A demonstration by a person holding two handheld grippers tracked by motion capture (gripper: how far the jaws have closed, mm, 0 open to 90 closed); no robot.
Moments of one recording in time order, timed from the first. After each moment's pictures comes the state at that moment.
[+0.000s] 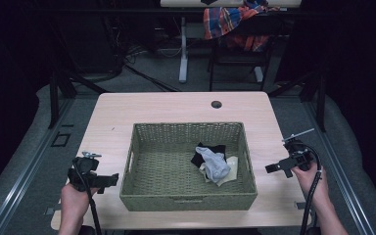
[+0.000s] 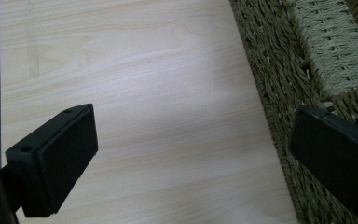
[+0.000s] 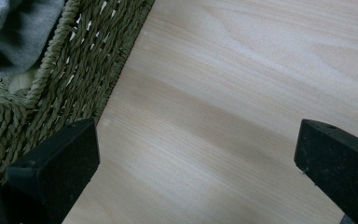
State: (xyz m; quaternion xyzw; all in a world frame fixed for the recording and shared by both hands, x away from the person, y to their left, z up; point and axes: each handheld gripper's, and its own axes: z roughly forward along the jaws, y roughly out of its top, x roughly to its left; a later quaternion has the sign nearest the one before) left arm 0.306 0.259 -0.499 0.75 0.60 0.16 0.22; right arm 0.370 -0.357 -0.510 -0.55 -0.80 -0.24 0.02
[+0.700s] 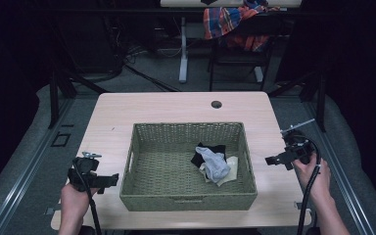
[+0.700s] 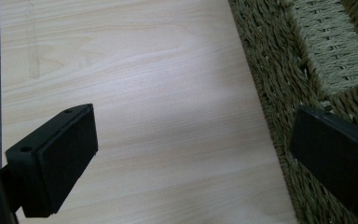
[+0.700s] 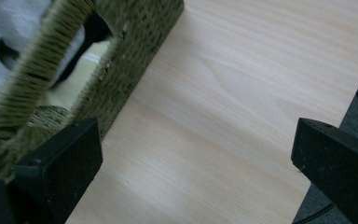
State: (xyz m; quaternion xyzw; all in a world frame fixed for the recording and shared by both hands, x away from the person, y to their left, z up) left arm 0.305 0.258 -0.498 0.75 0.60 0.16 0.22; right arm 0.372 -0.339 -0.467 -0.52 -0.82 -0.24 -0.06
